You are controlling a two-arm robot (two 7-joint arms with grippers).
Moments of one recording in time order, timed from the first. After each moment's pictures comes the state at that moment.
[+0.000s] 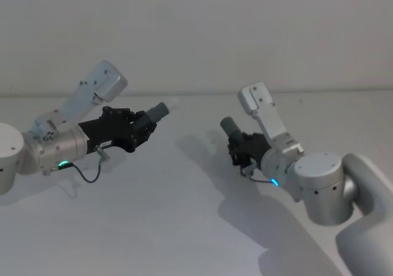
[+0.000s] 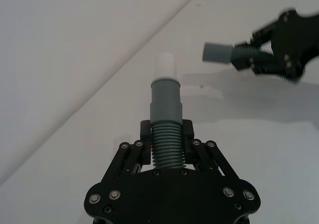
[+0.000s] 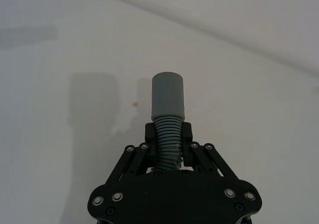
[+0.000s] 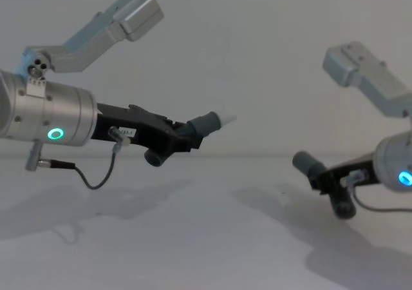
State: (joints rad) left arm -0.61 0.37 0.52 -1.32 -0.19 0.24 -0.60; right arm 0.43 0.22 -0.43 -1.42 0.11 0.61 0.05
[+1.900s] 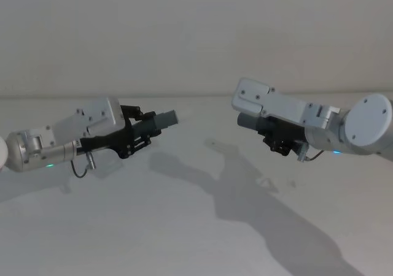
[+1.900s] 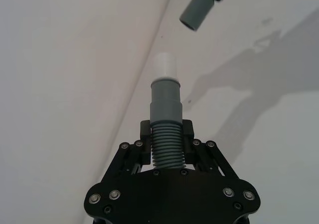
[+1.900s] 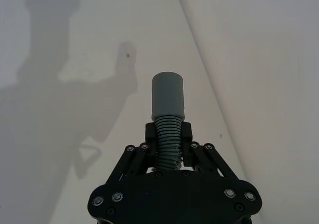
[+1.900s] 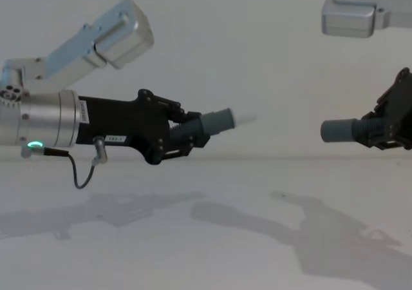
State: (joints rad) left arm -0.71 0.44 0.64 -1.16 -0.05 -0.33 -0.71; right arm 0.71 0.70 -0.77 -1.73 -0.21 0.76 0.60
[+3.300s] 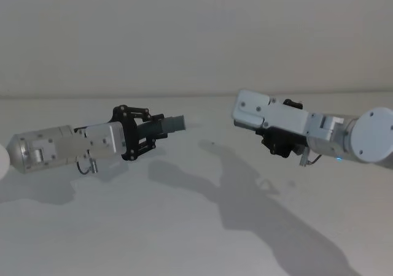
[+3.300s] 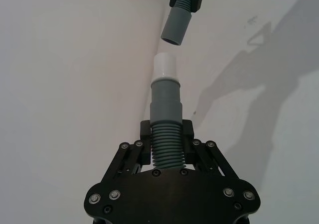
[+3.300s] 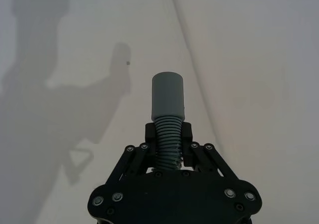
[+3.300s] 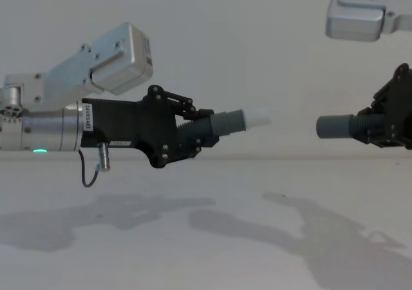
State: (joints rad) left arm -0.74 0.42 0.66 -1.09 0.09 -0.59 -0.65; right arm 0.66 0.72 -0.75 -1.78 -0.26 0.66 0.59
